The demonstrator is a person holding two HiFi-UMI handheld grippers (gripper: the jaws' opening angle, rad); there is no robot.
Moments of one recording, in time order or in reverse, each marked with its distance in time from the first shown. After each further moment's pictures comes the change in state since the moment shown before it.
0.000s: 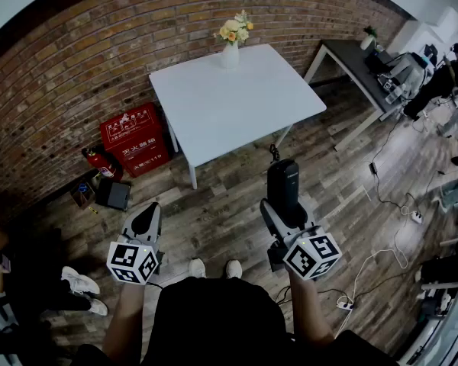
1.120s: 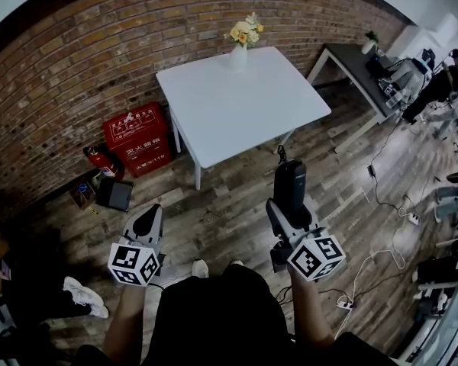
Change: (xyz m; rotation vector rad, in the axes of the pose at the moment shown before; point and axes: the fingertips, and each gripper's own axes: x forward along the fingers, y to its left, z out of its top) left arm -0.017 0.043 -0.006 -0.023 -0.009 -0.021; right arm 0.021 0.032 -0.007 0.013 -0.025 -0.032
